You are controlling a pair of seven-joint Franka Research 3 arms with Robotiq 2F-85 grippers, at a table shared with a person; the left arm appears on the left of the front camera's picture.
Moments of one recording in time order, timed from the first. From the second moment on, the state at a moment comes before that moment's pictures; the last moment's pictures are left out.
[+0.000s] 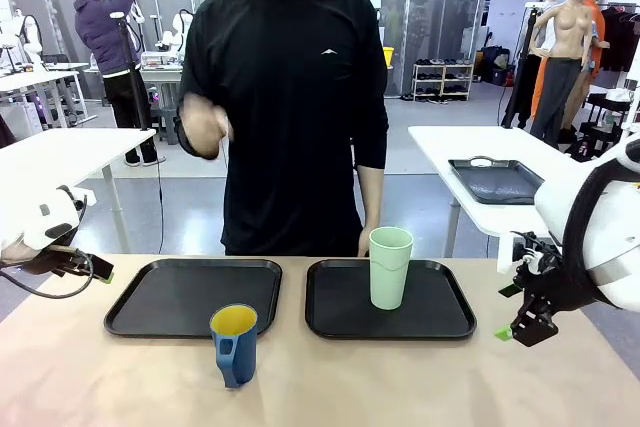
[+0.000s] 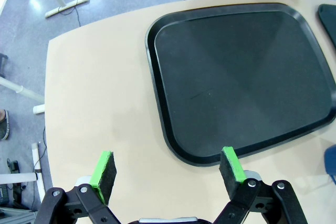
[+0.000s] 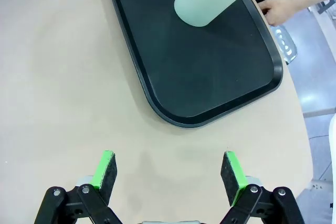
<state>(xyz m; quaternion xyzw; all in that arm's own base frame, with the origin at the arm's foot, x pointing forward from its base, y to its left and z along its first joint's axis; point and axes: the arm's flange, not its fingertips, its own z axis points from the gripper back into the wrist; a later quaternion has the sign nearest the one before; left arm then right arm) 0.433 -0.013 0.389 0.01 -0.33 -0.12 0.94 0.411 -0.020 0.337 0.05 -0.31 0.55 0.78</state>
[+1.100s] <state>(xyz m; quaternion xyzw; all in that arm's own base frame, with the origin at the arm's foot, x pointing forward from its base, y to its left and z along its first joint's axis) 0.433 -0.013 0.389 0.01 -0.33 -0.12 0.94 0.410 -0.022 0.337 0.05 -0.31 0.54 0.78</state>
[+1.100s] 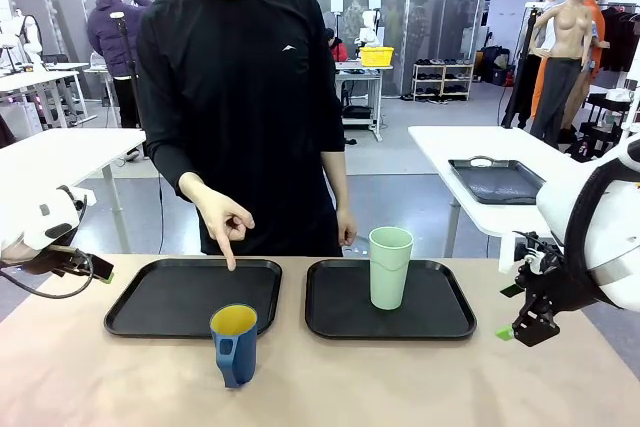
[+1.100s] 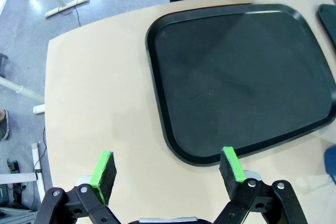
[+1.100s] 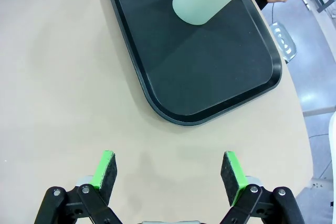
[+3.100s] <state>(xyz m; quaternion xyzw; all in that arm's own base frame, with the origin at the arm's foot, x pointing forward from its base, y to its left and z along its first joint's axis) 0.398 -0.061 0.390 0.01 -0.18 -0.63 0.75 0.410 -0.022 0.337 0.05 -0.31 0.54 0.78</state>
